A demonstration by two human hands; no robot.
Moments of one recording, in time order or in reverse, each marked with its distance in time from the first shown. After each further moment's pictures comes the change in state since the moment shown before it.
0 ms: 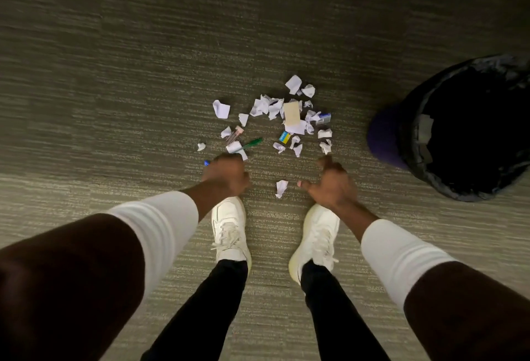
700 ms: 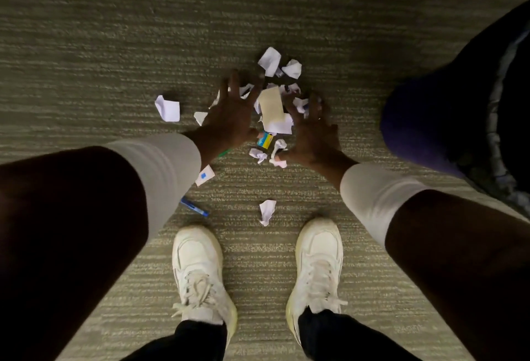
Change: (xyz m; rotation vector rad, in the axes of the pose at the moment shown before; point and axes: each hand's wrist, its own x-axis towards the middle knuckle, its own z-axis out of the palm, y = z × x) left_hand 0.240 0.056 0.048 0.194 0.186 0.285; right_hand 0.225 0.022 0.067 -0.234 0.158 -0.238
